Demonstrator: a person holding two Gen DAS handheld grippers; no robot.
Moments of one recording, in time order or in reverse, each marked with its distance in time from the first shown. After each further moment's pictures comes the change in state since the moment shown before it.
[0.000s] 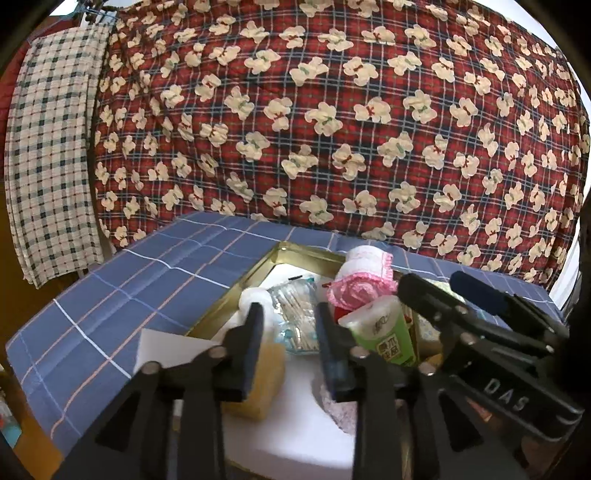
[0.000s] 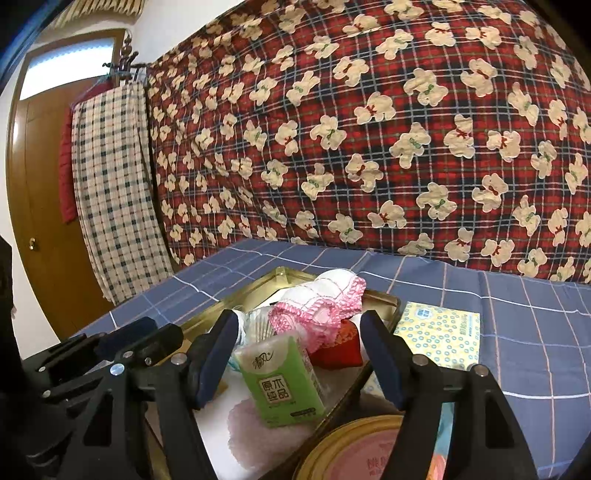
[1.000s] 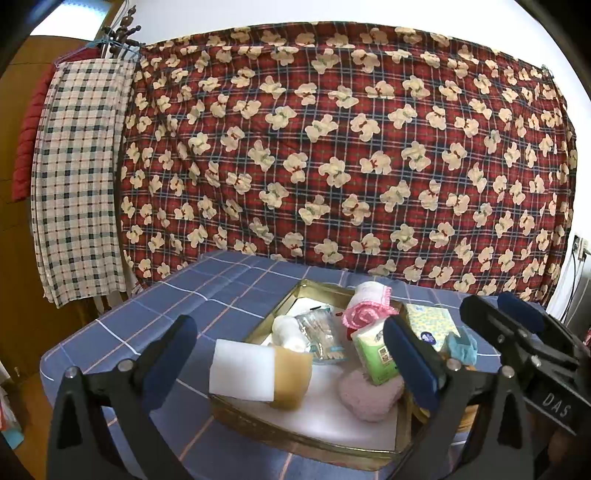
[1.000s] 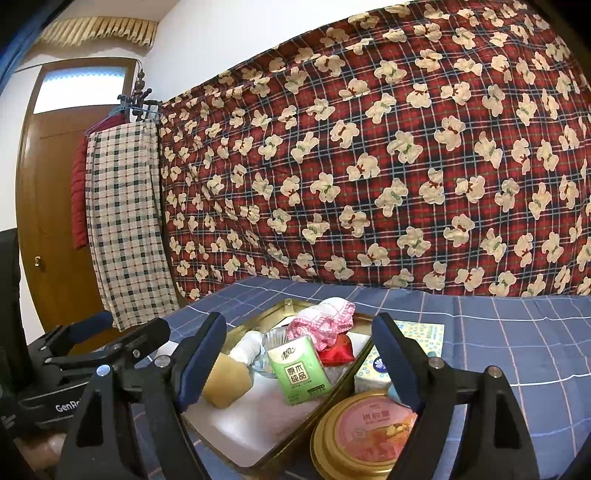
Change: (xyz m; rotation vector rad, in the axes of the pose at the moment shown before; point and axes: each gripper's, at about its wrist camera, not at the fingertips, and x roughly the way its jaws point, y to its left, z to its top) left arm -0.075 0.023 0.002 0.004 -0.160 0.030; right arm -0.087 0.022 -0.009 -0.008 -0.167 -0.031
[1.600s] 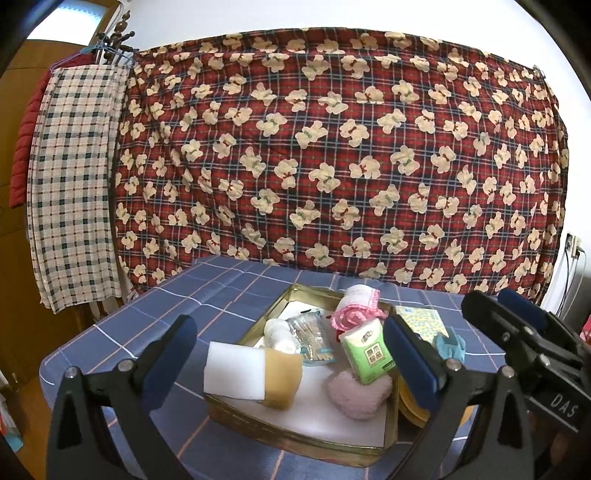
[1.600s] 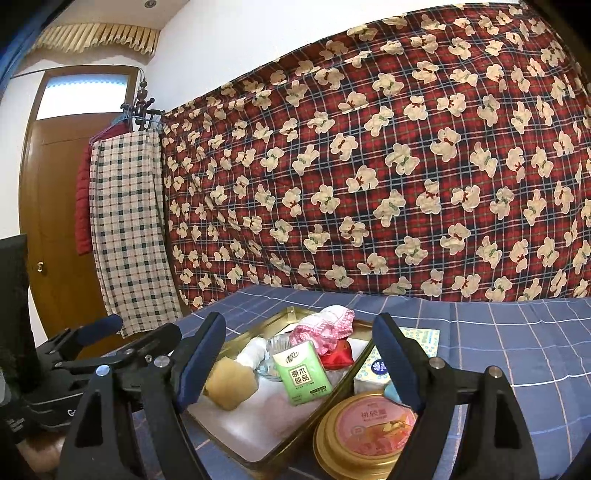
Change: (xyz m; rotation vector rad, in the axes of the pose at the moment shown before) left arm -0.012 -0.006 0.002 0.008 -0.015 -0.023; right arm -0.020 0.003 0.005 0.002 -0.029 0.001
